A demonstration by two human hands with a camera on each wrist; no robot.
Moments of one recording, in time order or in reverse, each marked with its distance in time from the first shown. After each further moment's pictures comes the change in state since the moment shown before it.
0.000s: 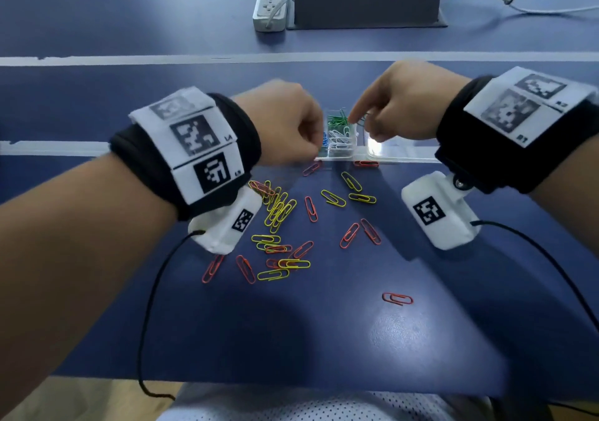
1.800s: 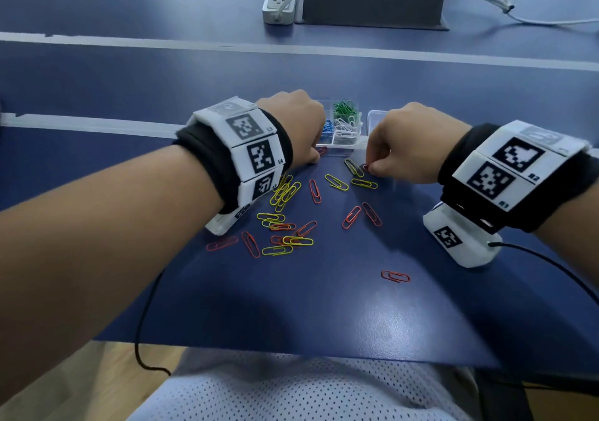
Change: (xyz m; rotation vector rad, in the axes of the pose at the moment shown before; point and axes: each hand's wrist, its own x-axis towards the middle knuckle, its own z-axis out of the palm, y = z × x) left_hand 0.001 0.003 0.028 0.190 -0.032 -0.103; right_hand -0.032 0.008 0.031 -0.378 -0.055 -0.103
